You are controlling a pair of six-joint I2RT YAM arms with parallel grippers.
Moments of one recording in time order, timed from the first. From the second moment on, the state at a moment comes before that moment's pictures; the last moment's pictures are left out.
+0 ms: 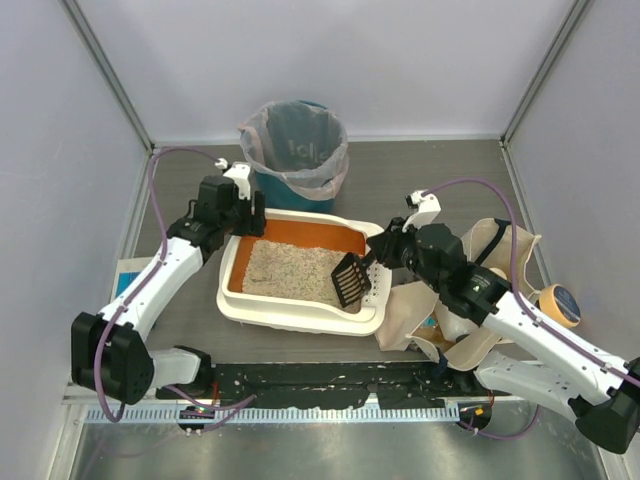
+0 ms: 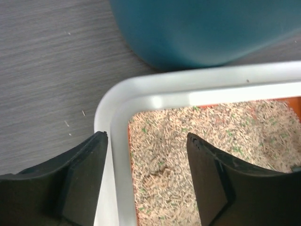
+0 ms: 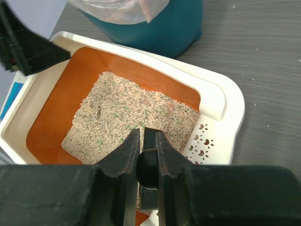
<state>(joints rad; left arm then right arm) -0.31 1.29 1.01 -0.36 0.00 -0.10 0.77 0.87 0.80 -0.25 0.21 0.50</state>
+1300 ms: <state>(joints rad) -0.32 0.92 0.80 -0.59 -0.04 -0.28 0.95 1.33 1.20 -0.34 0.37 0.04</state>
